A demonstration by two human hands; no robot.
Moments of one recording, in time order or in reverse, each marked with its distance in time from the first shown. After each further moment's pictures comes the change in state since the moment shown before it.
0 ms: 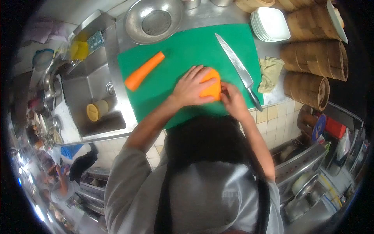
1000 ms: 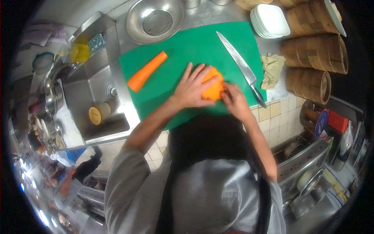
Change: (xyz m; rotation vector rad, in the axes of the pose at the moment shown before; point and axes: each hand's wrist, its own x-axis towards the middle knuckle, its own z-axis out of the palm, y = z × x) left_hand -0.011 0.001 -0.011 0.006 -0.091 0.006; right_hand -0.011 -0.010 0.009 0.000 0.006 -0.024
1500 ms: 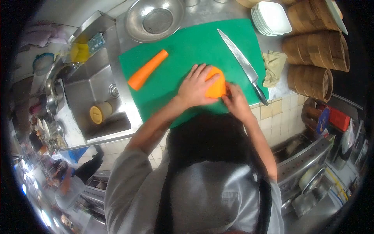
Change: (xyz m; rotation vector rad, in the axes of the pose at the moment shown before) left_hand 0.006 0.007 0.006 0.016 -0.010 -0.043; right_hand -0.008 0.007 0.006 -0.040 -0.011 -0.011
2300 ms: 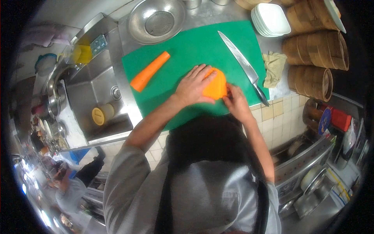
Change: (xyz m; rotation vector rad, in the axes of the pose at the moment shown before) left_hand -0.008 -0.018 -0.005 -0.055 0.037 0.079; right_hand -0.005 -0.003 0.005 0.015 0.035 0.029
